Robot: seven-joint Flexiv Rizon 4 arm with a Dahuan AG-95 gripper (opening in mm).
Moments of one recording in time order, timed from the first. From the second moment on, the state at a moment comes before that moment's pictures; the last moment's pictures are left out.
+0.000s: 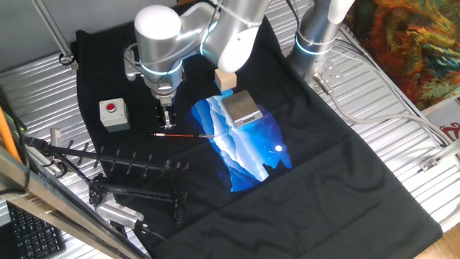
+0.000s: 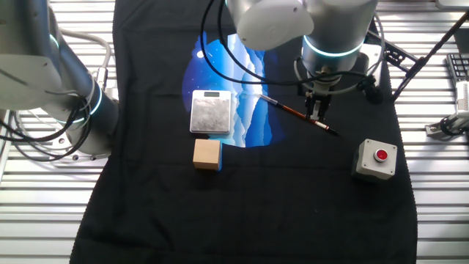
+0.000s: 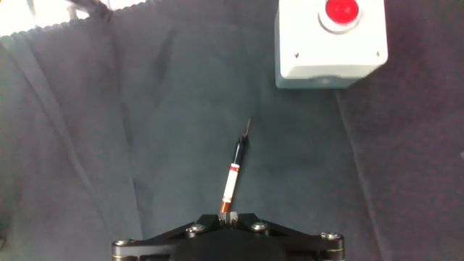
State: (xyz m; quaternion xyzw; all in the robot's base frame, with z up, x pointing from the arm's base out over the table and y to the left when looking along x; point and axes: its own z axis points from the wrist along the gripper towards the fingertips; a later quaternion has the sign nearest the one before) arm 0.561 0.015 0.050 0.13 0.99 0.00 0.06
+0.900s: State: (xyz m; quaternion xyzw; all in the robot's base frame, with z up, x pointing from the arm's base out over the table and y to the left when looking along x) arm 0.562 0.017 0.043 0.13 0.99 0.00 0.06
